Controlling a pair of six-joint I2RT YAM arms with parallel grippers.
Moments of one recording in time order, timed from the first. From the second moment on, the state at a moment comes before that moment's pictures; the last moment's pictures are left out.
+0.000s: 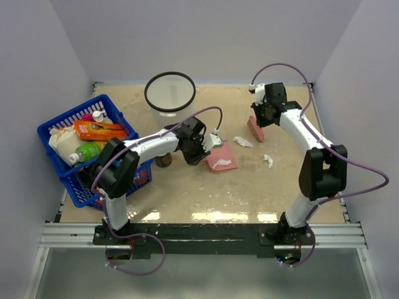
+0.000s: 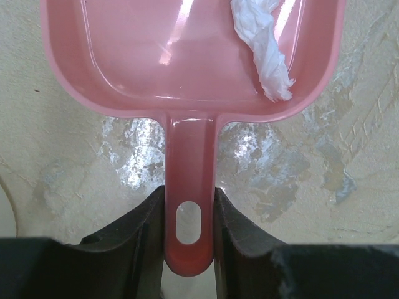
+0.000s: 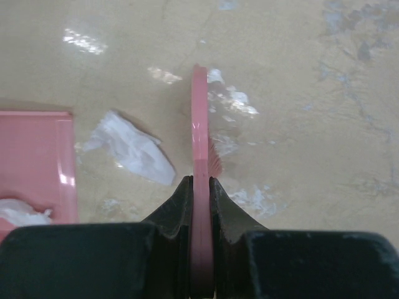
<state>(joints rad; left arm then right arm) -0.68 1.86 1.29 -0.56 0.22 0.48 0.15 1.73 1.41 -0.58 0.00 -0.22</state>
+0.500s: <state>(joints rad) -0.68 1.93 1.34 -0.56 0.23 0.48 0.27 1.50 1.31 -0.67 -0.33 -0.08</state>
